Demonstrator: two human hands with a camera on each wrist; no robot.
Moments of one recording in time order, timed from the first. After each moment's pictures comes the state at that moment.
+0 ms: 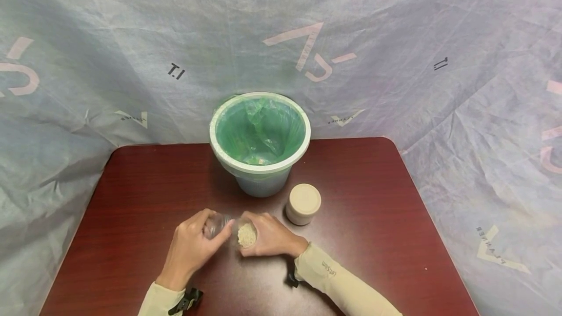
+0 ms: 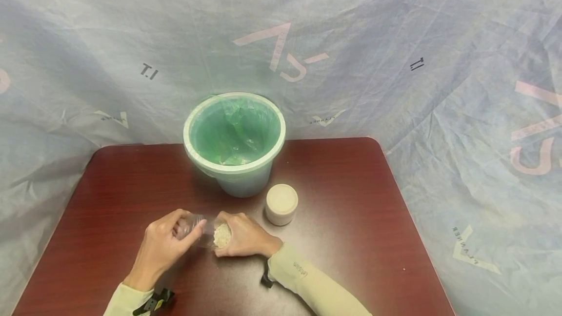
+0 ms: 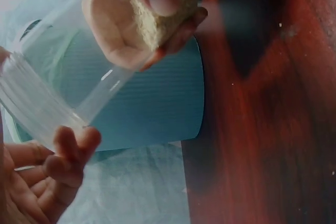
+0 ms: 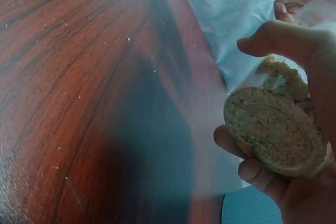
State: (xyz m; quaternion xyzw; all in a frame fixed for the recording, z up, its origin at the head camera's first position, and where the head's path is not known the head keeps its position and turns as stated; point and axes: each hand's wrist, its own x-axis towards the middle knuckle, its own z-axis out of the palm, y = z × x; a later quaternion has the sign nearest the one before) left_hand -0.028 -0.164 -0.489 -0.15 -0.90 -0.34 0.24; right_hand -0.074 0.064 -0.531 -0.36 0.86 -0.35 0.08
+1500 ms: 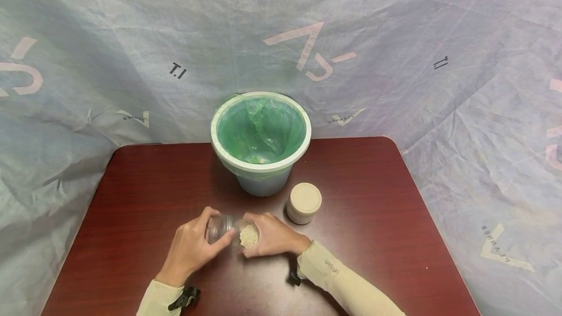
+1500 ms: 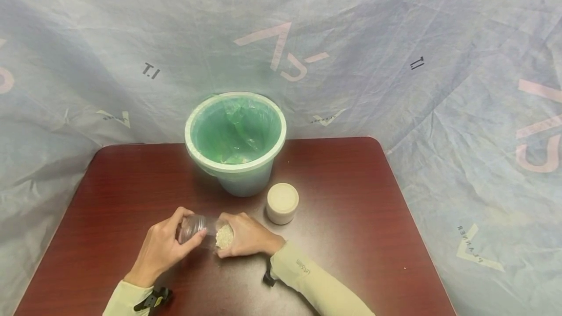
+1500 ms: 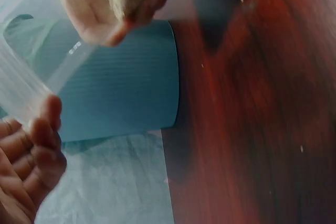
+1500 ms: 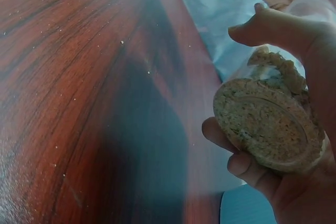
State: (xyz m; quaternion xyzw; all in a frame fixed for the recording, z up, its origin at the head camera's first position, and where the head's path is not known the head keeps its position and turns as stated) left_hand -0.026 -0.173 -0.501 -0.19 -0.90 -0.32 0.22; right_hand -0.074 0.069 -0.526 -0.37 0.85 -0.35 0.11
